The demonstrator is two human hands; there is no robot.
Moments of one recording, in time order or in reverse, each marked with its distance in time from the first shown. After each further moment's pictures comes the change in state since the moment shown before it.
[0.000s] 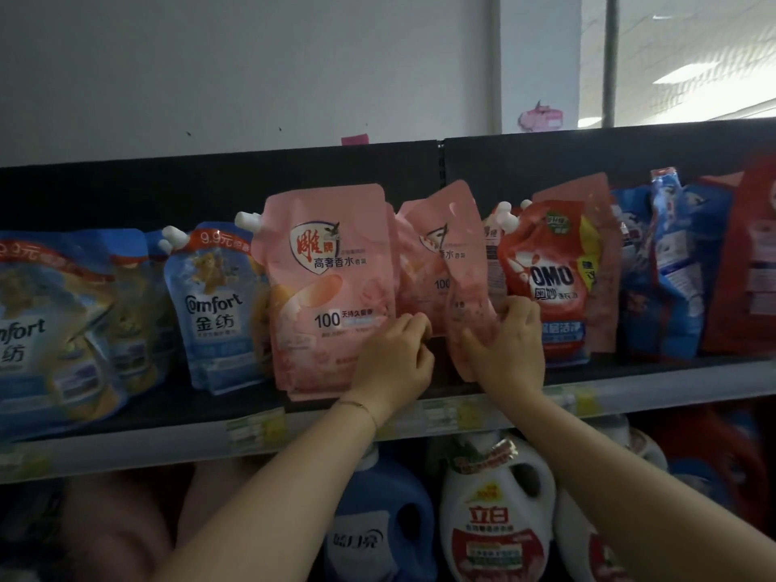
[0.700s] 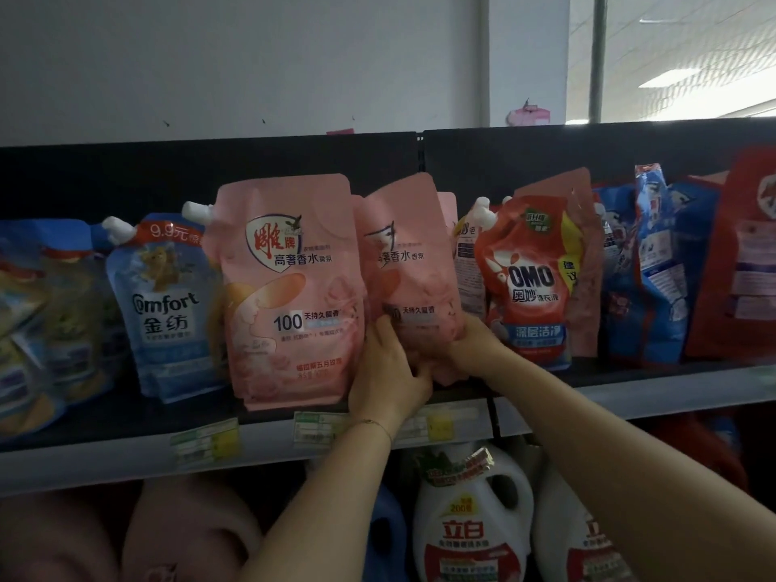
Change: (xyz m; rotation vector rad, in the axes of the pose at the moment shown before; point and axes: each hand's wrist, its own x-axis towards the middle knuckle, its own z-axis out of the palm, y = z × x) left_hand 0.008 0.017 0.051 -0.134 0.040 -0.396; right_hand 0.050 0.028 0.022 0.305 -0.703 0.101
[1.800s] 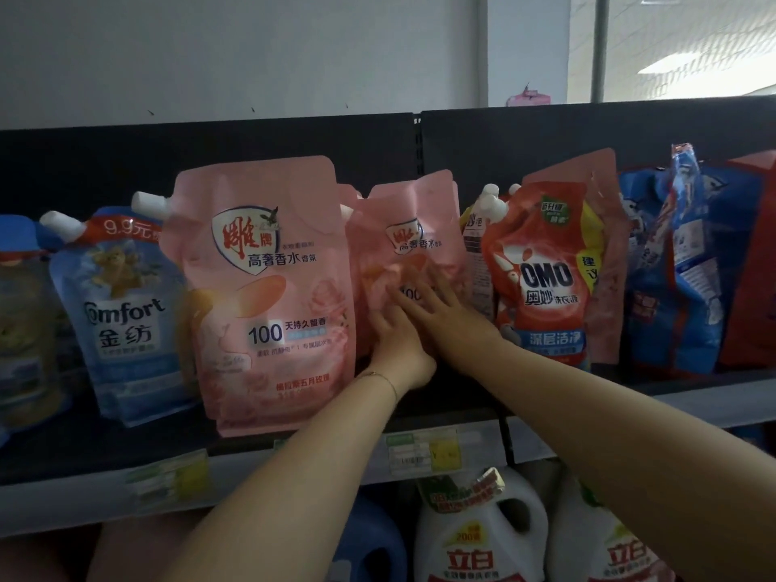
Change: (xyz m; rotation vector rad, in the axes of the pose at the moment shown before) left_hand 0.065 0.008 0.026 -0.029 -0.322 -0.232; right_hand 0.049 -0.005 0.001 -1.173 -0.067 -0.355
